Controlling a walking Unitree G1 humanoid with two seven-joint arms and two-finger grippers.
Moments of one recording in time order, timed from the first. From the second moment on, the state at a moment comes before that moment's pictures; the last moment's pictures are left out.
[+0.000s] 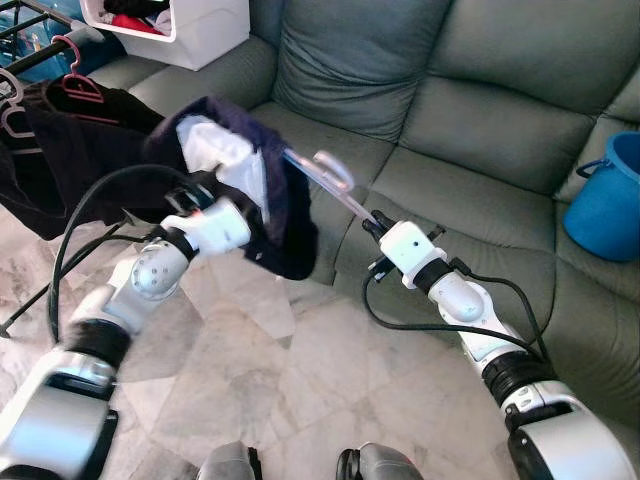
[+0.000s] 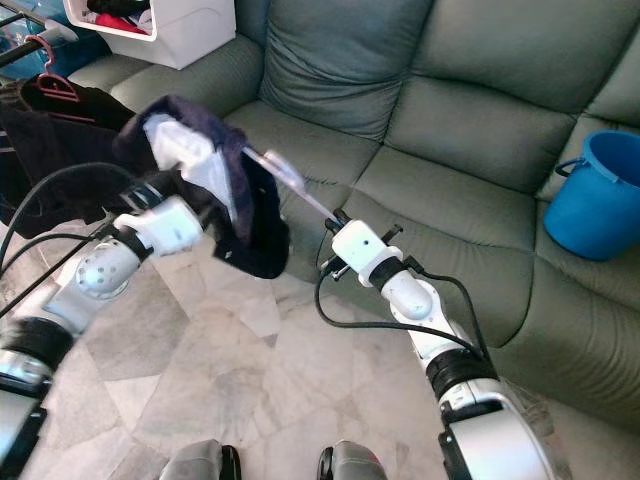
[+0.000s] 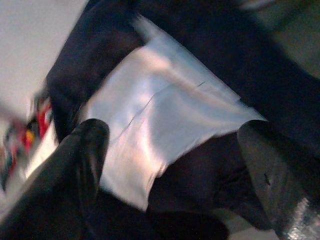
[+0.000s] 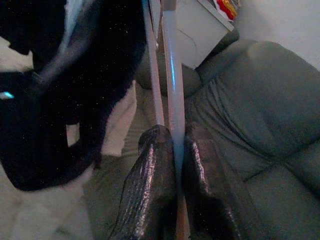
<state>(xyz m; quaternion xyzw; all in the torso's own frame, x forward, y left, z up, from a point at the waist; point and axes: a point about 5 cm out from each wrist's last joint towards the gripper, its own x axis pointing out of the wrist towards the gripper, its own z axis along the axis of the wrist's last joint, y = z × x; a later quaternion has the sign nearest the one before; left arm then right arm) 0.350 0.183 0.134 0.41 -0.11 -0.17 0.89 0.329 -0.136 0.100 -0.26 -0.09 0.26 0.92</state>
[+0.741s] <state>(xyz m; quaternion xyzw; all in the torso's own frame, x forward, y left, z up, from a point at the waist) 0.348 0.175 0.133 0.15 -0.06 -0.08 0.98 0.314 -0.104 0.103 -0.10 -0.03 0.39 0.91</state>
